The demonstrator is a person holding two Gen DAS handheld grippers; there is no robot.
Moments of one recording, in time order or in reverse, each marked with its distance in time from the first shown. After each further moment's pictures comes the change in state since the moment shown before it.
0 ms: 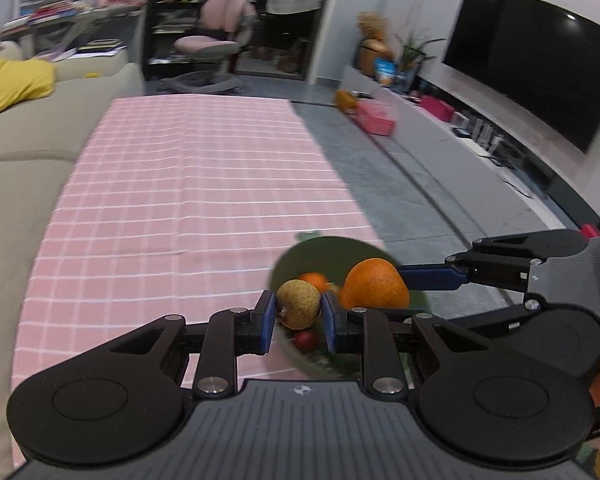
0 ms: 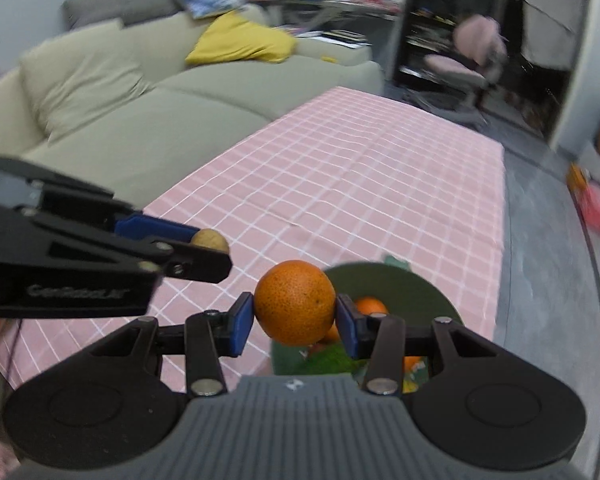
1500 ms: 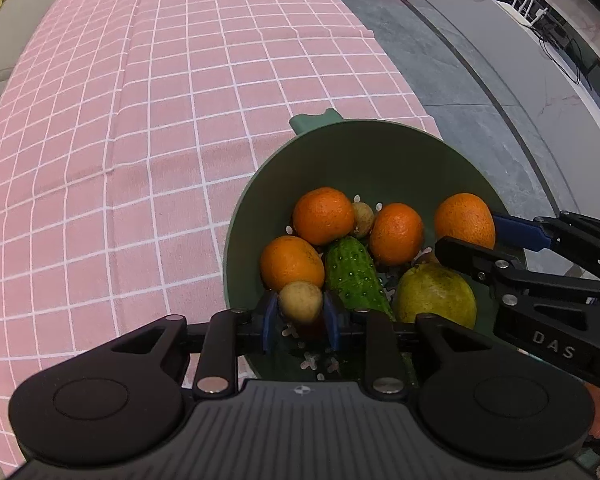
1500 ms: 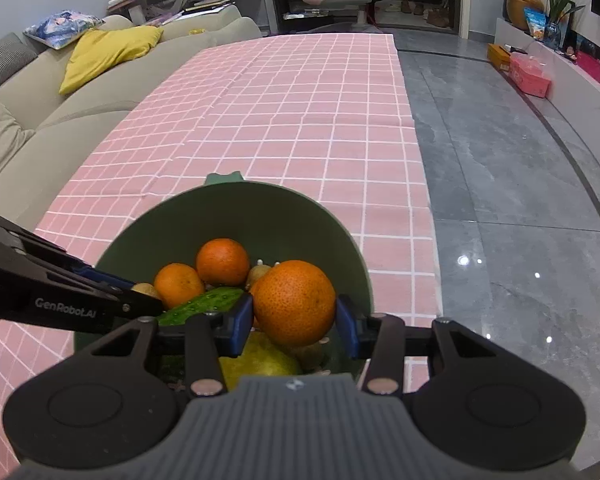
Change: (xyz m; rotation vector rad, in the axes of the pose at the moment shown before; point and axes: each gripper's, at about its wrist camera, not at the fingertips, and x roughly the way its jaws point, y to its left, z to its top) left arm 0.188 0.003 0.008 0.038 0.482 0.074; right arm 0.096 -0.123 -0.062 0.356 0.077 -0.115
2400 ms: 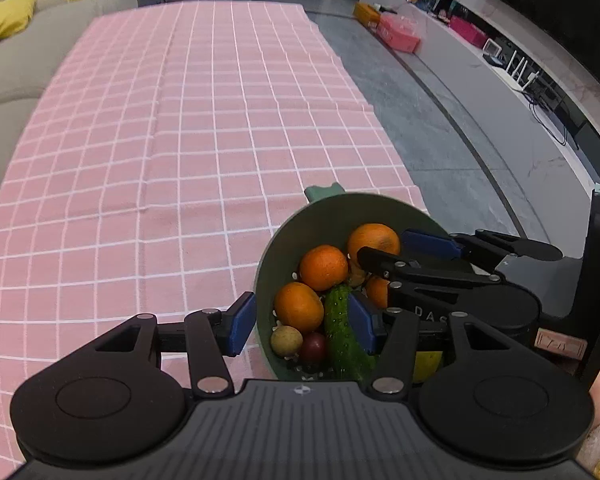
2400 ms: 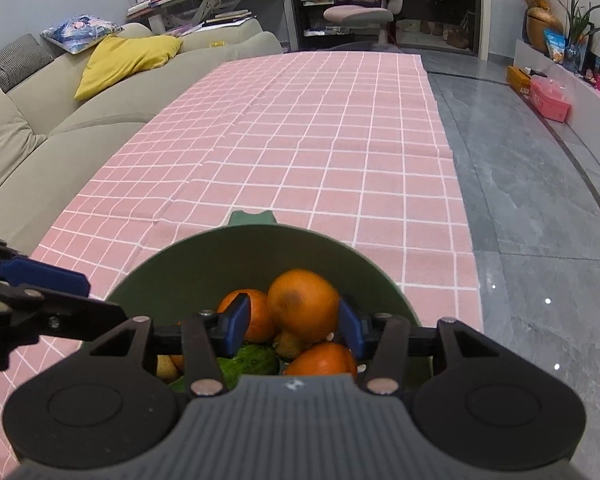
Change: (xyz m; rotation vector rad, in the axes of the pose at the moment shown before) left arm -0.055 0.012 -0.011 -0.076 -0.193 -0.033; right arm 0.034 0.019 0.024 -0.045 -0.061 0.027
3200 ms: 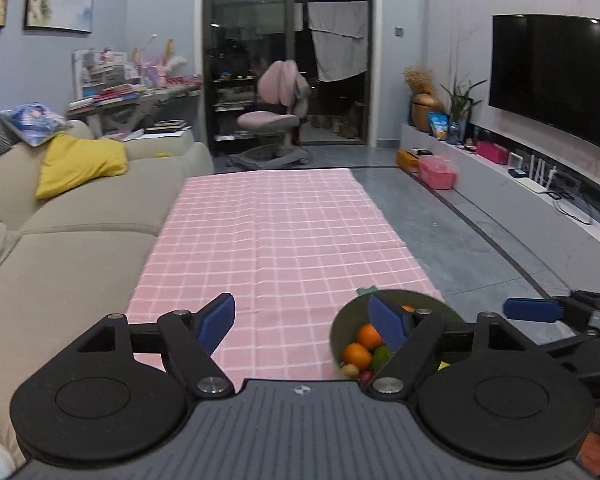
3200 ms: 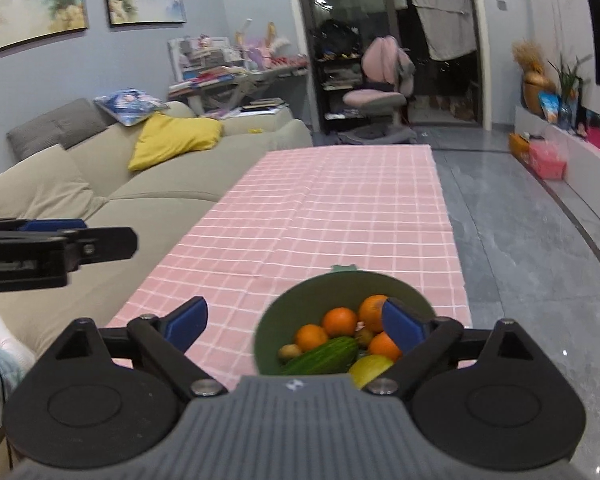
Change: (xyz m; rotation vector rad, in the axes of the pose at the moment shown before) left arm -0.154 -0.023 -0.095 0.045 -0.503 0.243; right arm -0.188 0.076 -0.047 -0.013 -0.251 0.068
